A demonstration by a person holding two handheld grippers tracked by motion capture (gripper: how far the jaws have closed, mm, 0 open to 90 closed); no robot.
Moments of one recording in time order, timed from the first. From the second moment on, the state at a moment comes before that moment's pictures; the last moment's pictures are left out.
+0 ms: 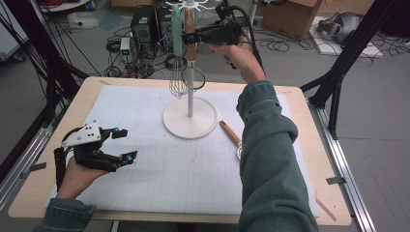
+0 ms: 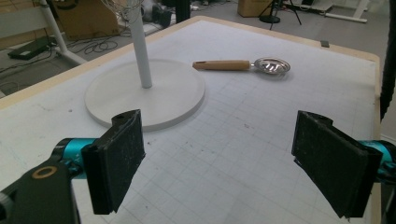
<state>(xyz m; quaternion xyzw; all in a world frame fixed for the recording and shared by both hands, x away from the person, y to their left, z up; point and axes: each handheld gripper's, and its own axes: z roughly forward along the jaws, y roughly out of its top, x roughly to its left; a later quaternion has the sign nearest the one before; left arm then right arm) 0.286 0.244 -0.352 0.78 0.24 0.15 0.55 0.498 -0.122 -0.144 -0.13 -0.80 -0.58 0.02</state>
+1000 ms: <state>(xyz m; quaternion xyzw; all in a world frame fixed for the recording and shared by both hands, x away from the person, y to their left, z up) 0.285 0.247 -0.355 0.78 0.24 0.15 0.55 0.479 -0.176 -0.141 -0.16 -0.77 -0.61 -0.01</state>
